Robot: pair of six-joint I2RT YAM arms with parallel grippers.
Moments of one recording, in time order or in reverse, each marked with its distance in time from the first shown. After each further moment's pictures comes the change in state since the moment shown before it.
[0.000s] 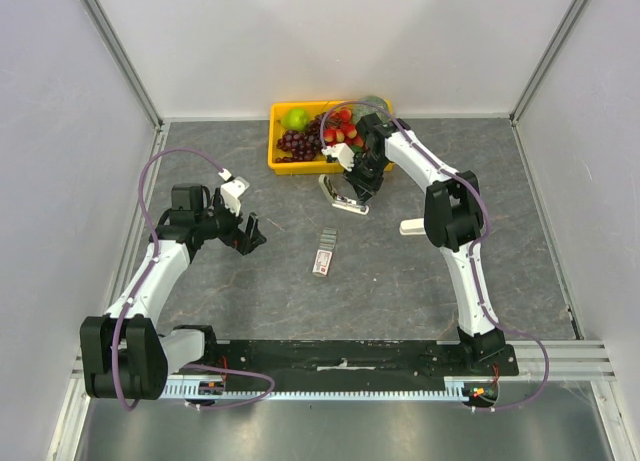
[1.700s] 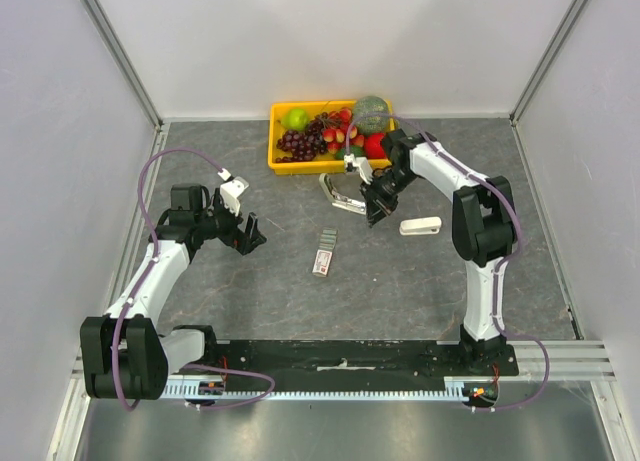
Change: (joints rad) left arm 0.006 0.000 0.000 0.000 0.014 0.000; right arm -0.069 -0.280 -0.415 0.035 -0.295 0.034
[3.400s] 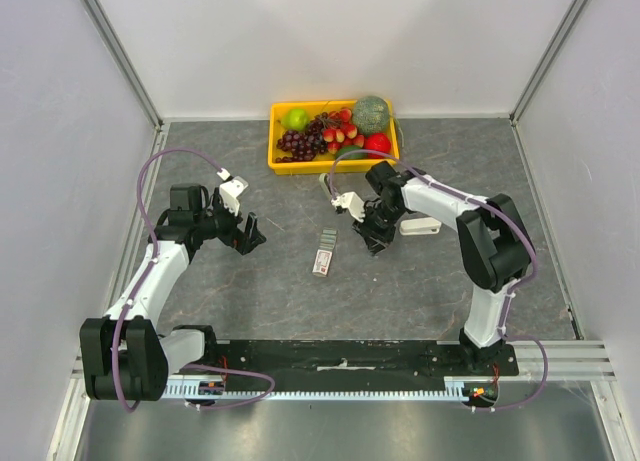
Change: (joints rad) left arm 0.003 -0.007 0.000 0.000 0.000 0.000; right arm 0.155 -0.213 -0.438 0.270 0.202 -0.003
